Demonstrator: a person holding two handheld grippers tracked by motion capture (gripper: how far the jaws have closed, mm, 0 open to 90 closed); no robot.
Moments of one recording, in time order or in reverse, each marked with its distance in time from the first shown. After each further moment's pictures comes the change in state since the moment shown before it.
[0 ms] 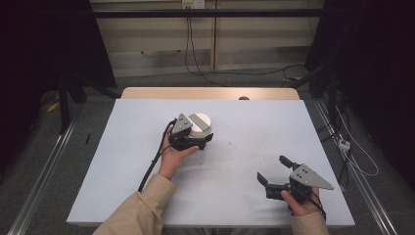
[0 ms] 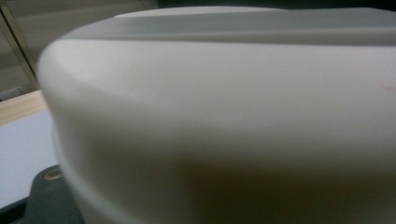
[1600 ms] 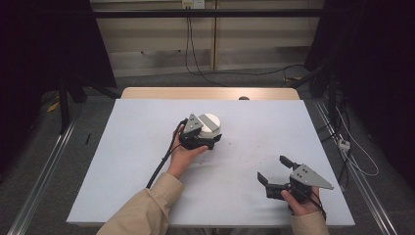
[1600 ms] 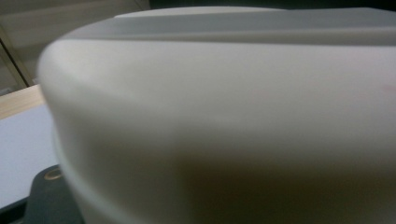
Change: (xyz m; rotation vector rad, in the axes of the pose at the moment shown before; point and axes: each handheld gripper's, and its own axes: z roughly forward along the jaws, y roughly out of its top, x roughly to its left) left arm -0.010 -0.003 0.029 0.023 -0.020 0.031; right arm -0.002 -0.002 0.001 0.006 -0.001 0.008
